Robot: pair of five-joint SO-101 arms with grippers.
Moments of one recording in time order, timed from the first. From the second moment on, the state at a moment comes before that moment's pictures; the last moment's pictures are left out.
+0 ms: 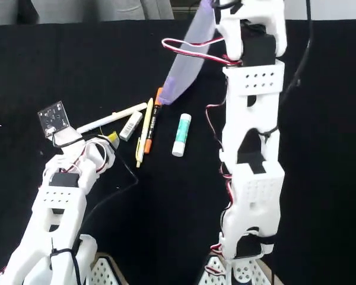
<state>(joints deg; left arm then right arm) -3.4 -44.4 71.8 25.9 26.2 -6.8 31.7 -74.0 22.5 40.1</state>
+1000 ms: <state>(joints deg) -3.4 -44.4 71.8 25.9 26.2 -16.6 22.0 -93.5 99.3 34.9</state>
